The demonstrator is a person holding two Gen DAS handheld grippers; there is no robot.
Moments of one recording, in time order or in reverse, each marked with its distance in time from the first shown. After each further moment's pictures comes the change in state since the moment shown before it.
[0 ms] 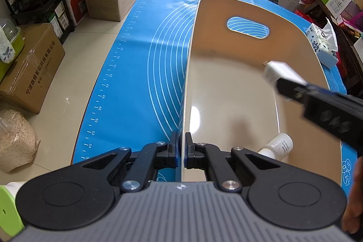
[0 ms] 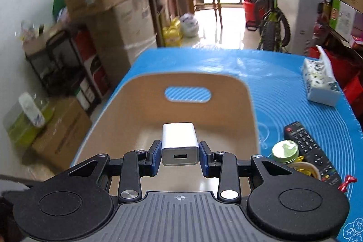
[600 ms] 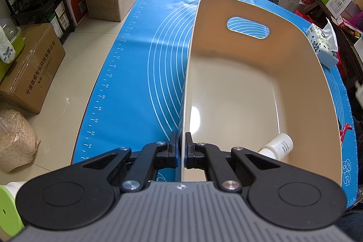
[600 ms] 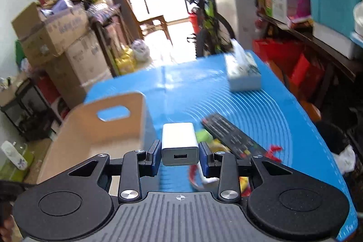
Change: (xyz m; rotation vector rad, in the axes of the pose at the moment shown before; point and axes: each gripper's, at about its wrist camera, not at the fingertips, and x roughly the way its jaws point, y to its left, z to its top) left arm -0.001 0.000 -0.001 -0.002 -0.003 0.006; right arm -0.091 -0.111 -0.037 0.243 -0.149 -0.117
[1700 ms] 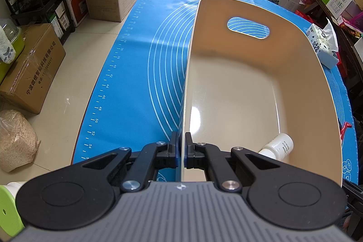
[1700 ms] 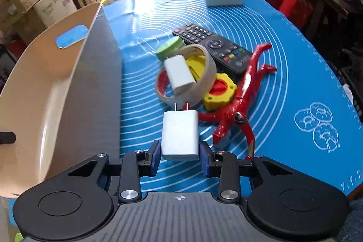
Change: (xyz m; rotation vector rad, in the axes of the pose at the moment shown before) left arm 0.000 0.000 0.000 -0.001 0.000 -0.001; right arm 0.054 -0.032 -0.088 0.075 0.294 -0.107
